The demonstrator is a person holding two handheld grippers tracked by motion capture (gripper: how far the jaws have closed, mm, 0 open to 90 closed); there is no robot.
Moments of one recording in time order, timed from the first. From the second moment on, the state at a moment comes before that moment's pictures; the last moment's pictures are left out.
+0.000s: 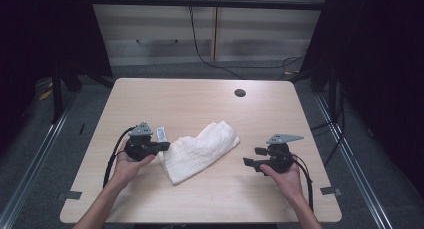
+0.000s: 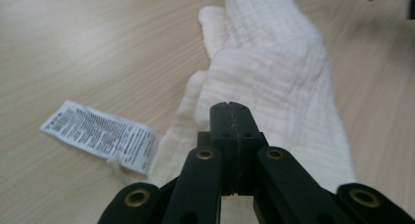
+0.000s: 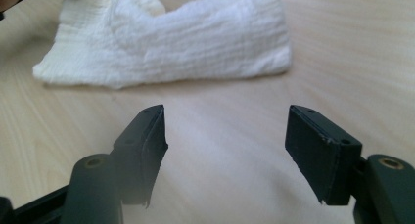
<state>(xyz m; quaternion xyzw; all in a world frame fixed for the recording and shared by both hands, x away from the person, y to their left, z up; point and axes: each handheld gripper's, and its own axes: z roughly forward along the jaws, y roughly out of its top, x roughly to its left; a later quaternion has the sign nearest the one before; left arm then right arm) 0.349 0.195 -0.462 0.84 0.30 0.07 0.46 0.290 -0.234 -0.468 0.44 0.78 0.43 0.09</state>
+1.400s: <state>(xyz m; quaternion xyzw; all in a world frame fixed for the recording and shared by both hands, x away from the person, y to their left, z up) 0.348 0.213 -0.486 0.84 0.32 0.05 0.43 0.338 -0.205 -0.468 0.40 0.82 0.40 0.07</state>
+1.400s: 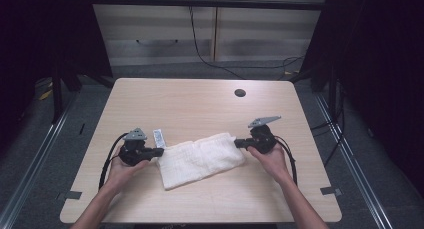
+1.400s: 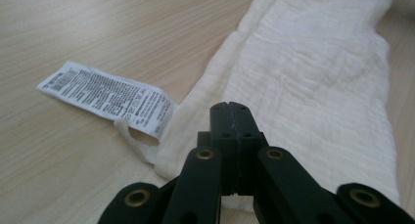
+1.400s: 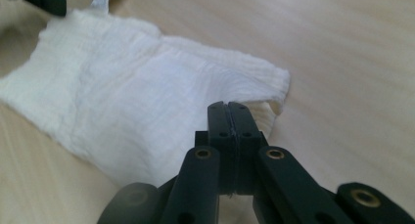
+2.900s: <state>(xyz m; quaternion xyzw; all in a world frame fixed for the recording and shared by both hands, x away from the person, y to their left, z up) 0.344 0.208 -0.488 0.85 0.31 0.05 0.43 0.322 -0.225 -0.473 0.40 0.80 0.44 0.07</state>
